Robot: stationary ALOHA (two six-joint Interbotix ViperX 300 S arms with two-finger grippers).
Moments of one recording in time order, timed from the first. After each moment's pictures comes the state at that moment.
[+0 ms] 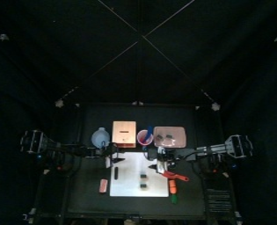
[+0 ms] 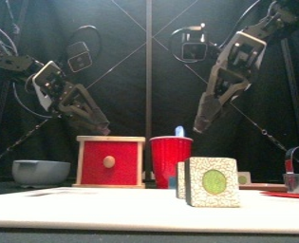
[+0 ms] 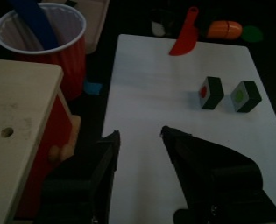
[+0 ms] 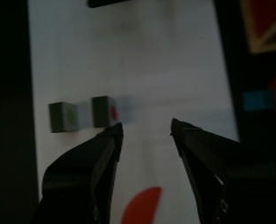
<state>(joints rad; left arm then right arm) 0.04 -0.19 1.05 -0.08 -0.42 0.00 0.11 -0.09 0.69 0.21 0.20 0.05</state>
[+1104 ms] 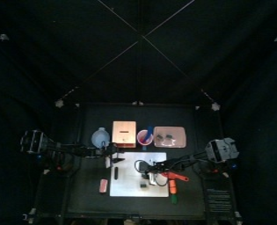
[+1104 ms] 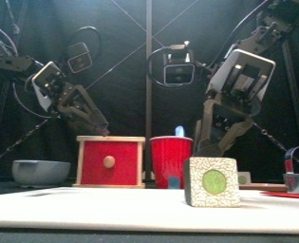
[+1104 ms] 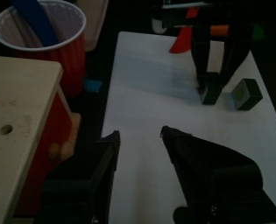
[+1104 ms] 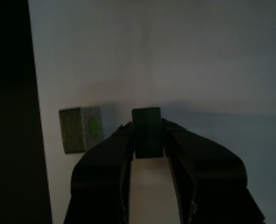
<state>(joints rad) 0.04 -0.18 1.05 -0.08 -0.42 0.00 0.09 -0.02 0.72 0.27 0.21 0.04</state>
